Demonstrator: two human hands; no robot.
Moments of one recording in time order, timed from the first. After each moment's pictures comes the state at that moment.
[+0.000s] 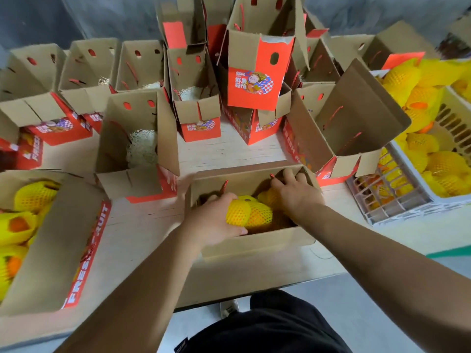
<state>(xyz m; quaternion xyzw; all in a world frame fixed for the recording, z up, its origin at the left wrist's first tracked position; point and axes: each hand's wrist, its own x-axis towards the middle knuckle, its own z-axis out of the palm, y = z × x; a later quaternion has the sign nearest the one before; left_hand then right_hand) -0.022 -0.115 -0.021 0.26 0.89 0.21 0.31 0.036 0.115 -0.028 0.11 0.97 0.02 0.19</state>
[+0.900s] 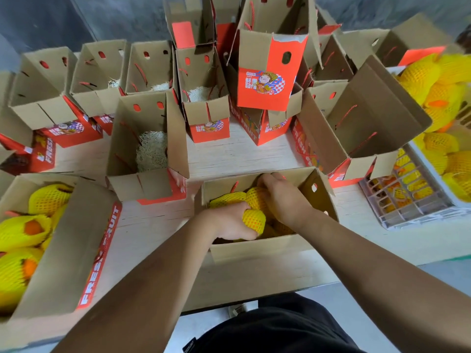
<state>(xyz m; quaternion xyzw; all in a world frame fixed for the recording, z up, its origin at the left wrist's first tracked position) -0.043 -0.097 -0.031 0.25 0.85 0.12 0.45 0.014 0.076 -0.033 0.09 0.96 -0.27 0.07</state>
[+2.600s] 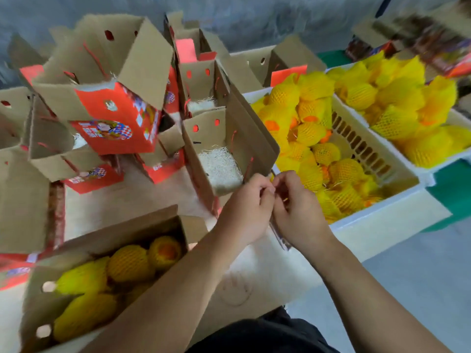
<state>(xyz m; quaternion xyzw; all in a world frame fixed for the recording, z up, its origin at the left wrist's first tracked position) 0.049 0.234 0.022 0.32 0.78 0.49 0.22 0.141 0.331 0.029 0.23 0.87 -0.38 -0.21</state>
